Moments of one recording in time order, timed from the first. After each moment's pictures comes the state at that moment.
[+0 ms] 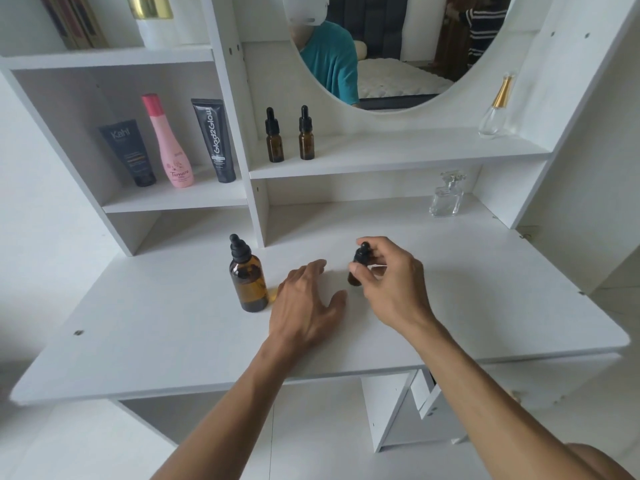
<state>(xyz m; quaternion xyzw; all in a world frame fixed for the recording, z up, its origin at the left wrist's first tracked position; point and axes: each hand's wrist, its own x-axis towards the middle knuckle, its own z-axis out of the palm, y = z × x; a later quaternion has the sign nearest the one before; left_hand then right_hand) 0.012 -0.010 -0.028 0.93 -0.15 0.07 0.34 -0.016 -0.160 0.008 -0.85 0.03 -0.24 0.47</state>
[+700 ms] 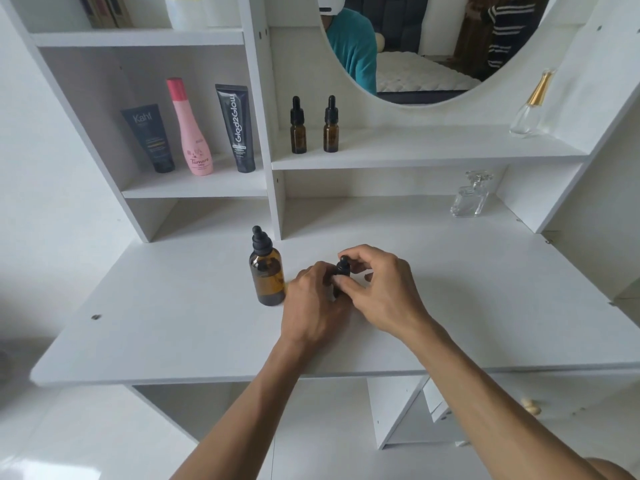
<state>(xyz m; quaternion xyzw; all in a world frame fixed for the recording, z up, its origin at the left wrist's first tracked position) 0.007 -0.002 -0.027 0.88 -0.11 0.12 0.44 -0.007 -0.130 0.003 -0.88 -0.03 -0.17 0.44</state>
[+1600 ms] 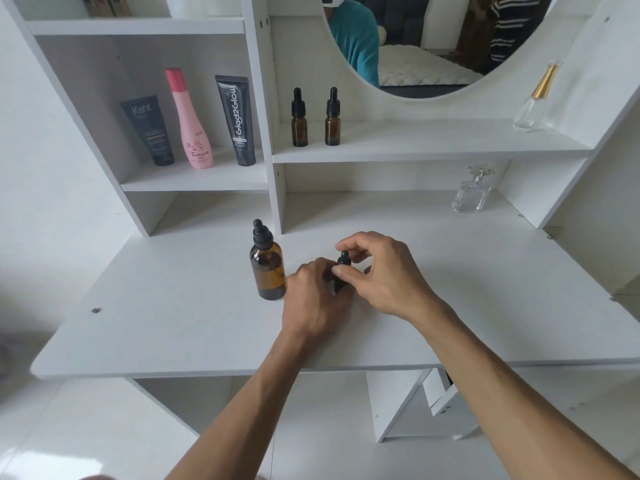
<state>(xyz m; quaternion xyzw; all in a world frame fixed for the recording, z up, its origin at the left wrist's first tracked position) 0.006 -0.004 -0.020 0.89 -0.08 0.11 0.43 -0.001 -0.137 0.020 -0.92 -0.07 -0.12 0.38</state>
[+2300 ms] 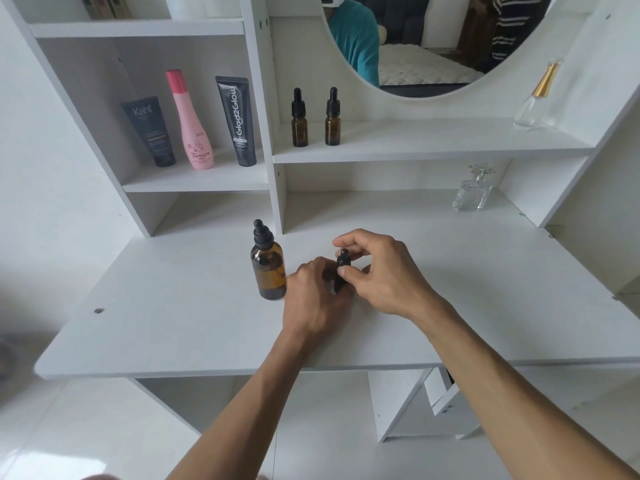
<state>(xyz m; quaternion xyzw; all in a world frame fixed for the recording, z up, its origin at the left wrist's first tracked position) 0.004 -0.004 -0.017 0.89 -0.07 0.10 0.44 0.000 -0.137 0.020 -0.90 -0.07 -0.09 0.41</state>
